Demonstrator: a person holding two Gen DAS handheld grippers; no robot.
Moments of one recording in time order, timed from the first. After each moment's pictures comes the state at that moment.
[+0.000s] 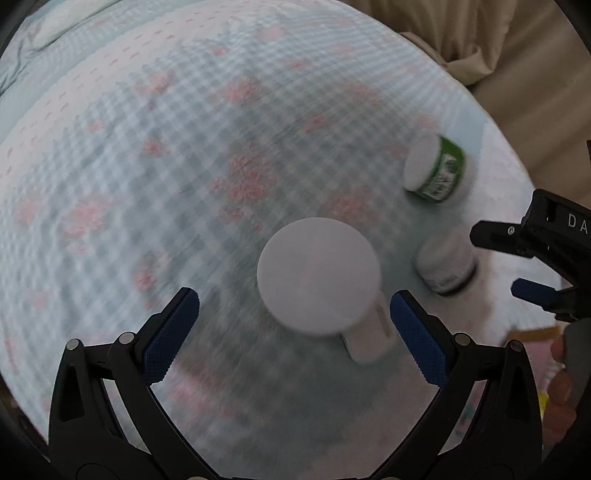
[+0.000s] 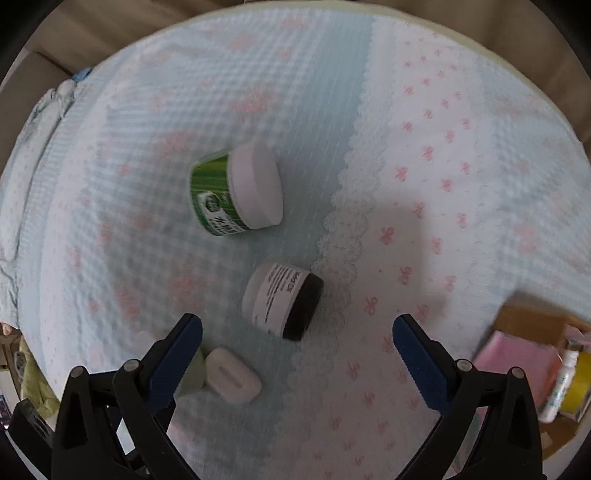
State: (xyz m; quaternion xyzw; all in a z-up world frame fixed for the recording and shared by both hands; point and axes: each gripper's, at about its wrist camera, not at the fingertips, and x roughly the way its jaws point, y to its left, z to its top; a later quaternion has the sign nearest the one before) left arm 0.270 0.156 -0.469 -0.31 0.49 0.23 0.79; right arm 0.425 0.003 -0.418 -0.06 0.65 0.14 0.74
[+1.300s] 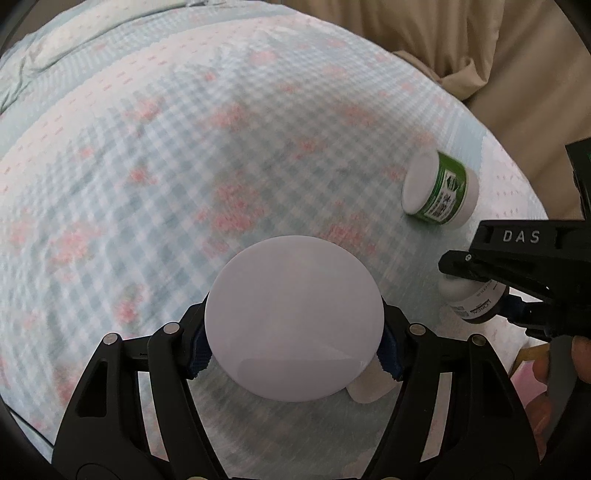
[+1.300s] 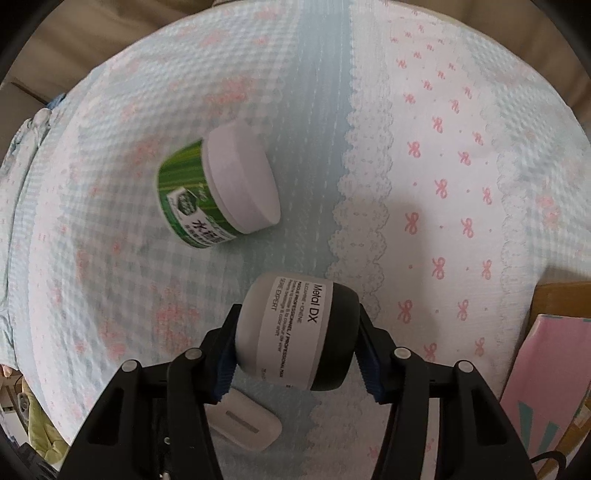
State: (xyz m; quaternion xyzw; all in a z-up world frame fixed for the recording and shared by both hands) left arm 0.285 0.152 -0.468 -0.28 0.44 0.24 0.82; right arm 0.424 0.008 -0.447 0.00 0.64 0.10 0.76
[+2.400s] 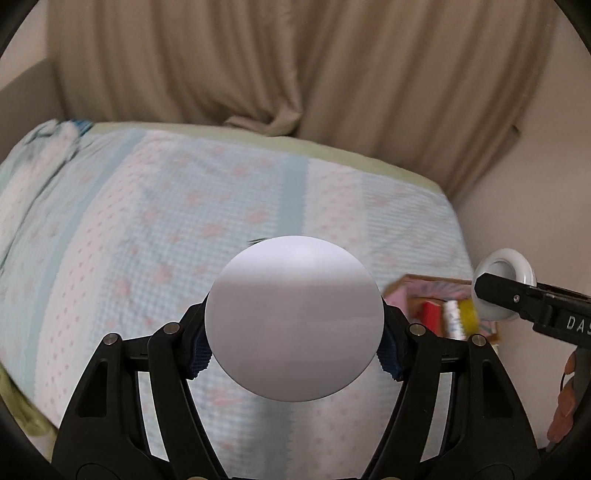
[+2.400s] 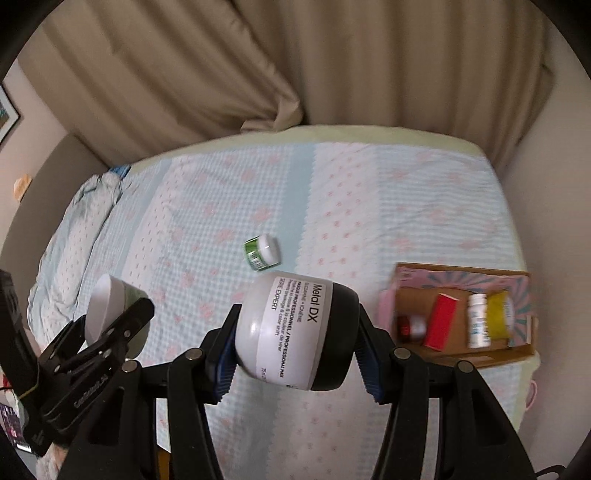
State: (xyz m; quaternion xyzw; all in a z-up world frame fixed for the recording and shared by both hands) left arm 0.243 0.081 -0.172 -0.11 0.42 -0.01 0.90; right arm 0.272 -0.120 -0.154 0.04 0.51 0.12 0.85
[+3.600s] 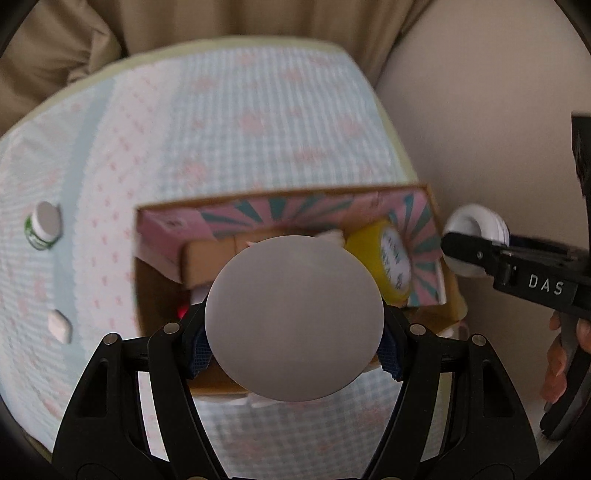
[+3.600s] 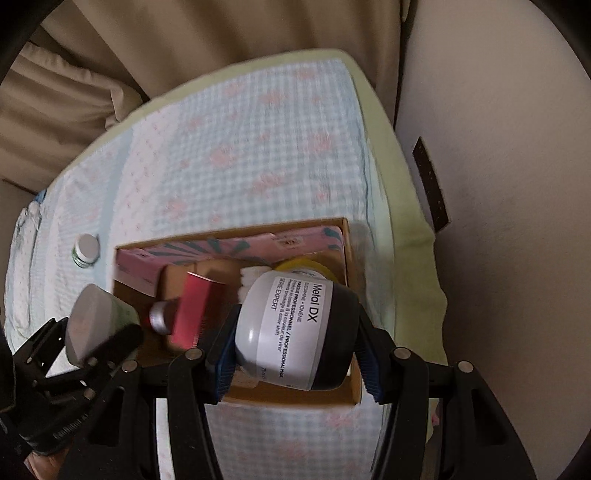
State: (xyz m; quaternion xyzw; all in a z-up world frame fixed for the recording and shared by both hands) left arm 0.356 -0.304 -0.326 -0.02 0.58 -0.11 0.81; right arm 0.355 -0.481 -0.312 0.08 0.61 0.04 0.79
